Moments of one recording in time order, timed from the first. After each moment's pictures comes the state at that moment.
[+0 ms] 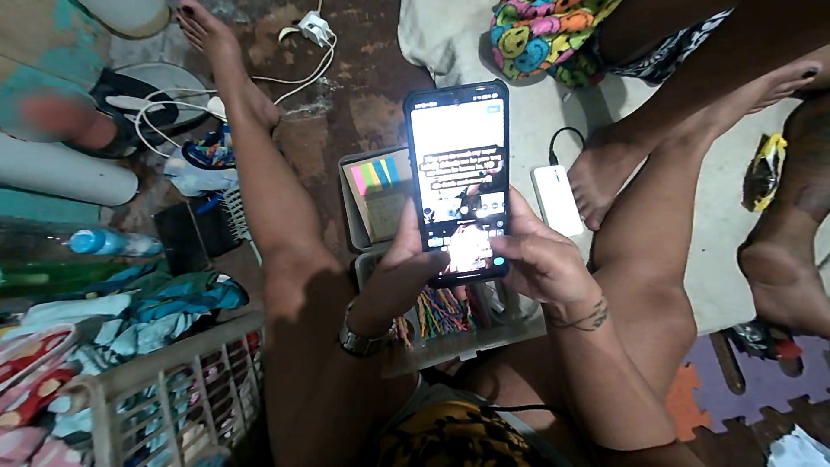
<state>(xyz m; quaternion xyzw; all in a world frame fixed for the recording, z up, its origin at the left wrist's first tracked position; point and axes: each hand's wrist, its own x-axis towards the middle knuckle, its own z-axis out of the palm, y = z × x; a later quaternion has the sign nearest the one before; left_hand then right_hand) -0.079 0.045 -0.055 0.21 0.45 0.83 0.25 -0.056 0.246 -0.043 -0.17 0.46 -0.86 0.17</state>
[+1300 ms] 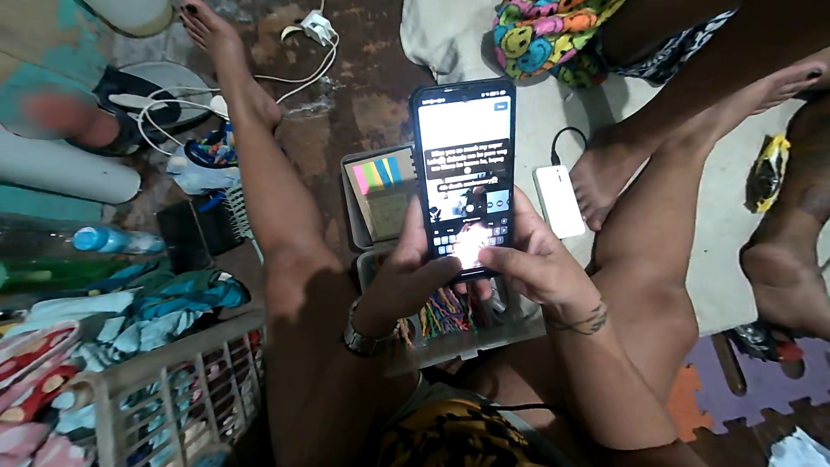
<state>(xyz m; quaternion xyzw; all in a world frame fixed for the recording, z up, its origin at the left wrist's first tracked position) -0.076 0.046 -0.050 0.23 0.47 0.82 0.24 -0.053 0.241 -0.042 -0.15 0.52 -0.83 0.14</state>
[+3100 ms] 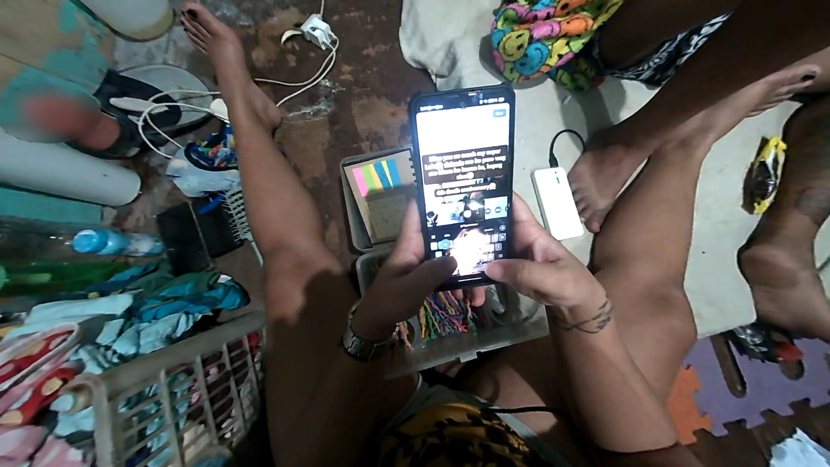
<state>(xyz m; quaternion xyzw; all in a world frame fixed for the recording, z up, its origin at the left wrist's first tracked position) -0.072 0.045 -0.048 0.21 0.48 0.82 0.24 -0.055 0.251 -0.045 -0.22 0.49 -0.82 0.18</state>
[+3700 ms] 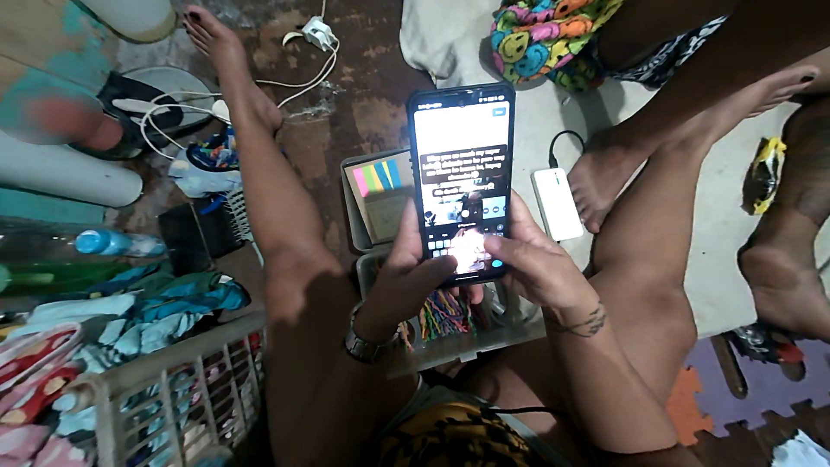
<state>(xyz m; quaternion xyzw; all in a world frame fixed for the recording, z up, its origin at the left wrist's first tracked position) -0.070 0.048 -0.046 0.21 0.48 0.83 0.21 -0.054 0.243 -0.040 -0.18 0.51 -0.83 0.15</state>
